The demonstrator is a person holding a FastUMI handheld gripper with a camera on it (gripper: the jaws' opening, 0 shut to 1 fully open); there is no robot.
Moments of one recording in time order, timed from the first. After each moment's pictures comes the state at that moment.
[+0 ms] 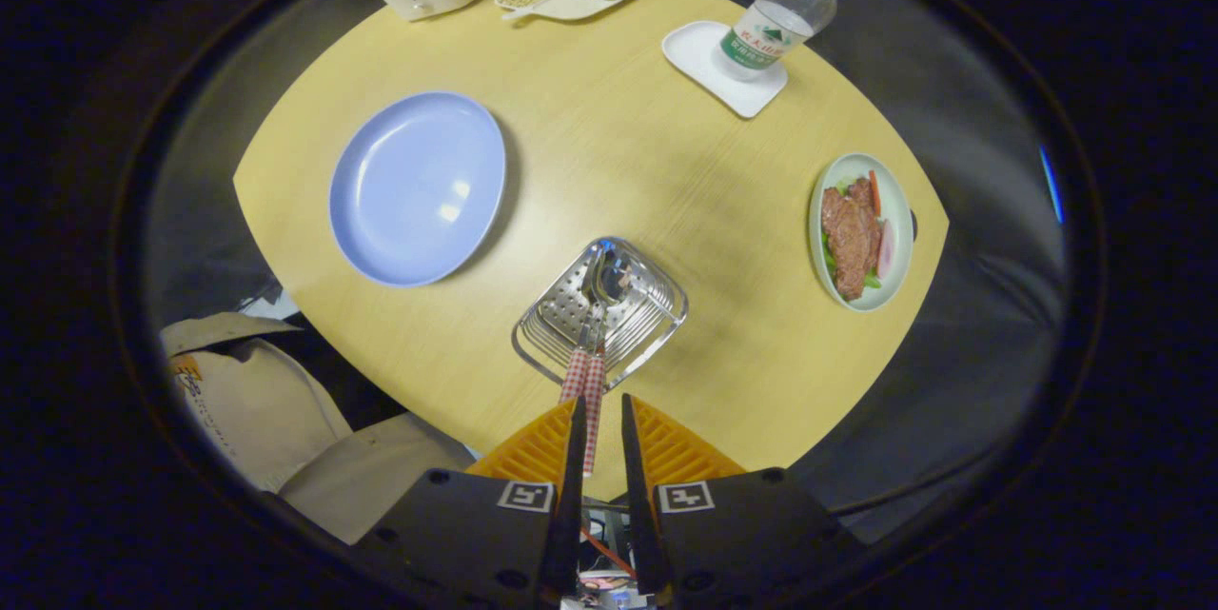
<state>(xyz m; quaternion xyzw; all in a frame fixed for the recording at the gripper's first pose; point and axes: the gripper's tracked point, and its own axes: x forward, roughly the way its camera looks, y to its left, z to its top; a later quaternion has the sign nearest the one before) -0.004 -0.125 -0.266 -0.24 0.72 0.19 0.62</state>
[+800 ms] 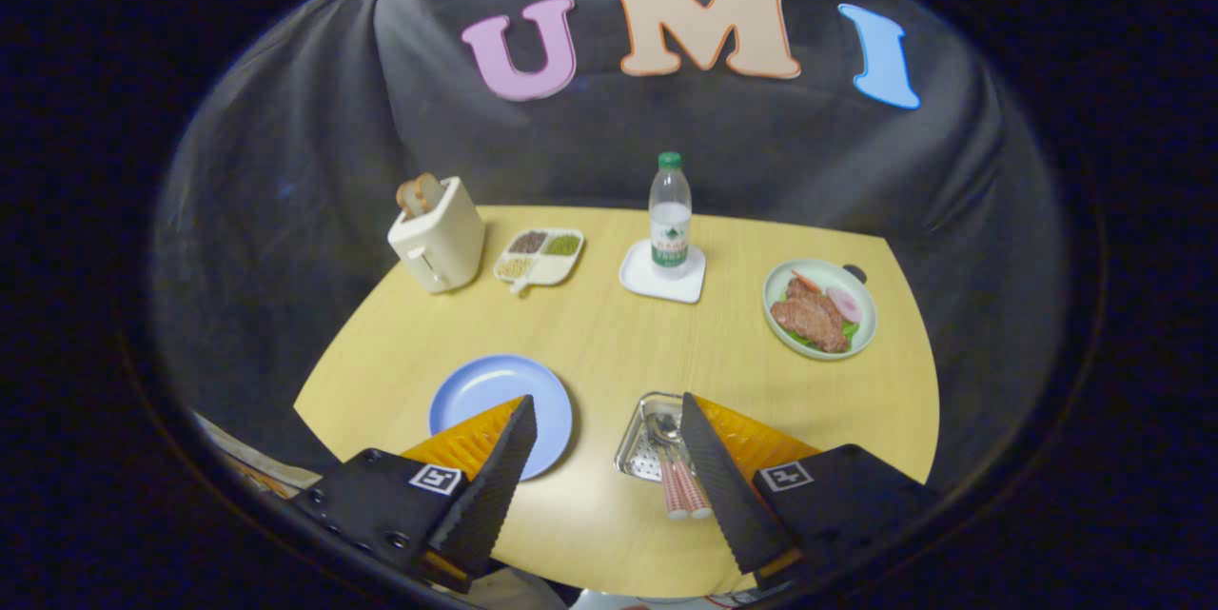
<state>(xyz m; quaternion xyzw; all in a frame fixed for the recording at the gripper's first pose) 0.026 -0.065 -0.175 0.02 0.41 0.11 0.91</state>
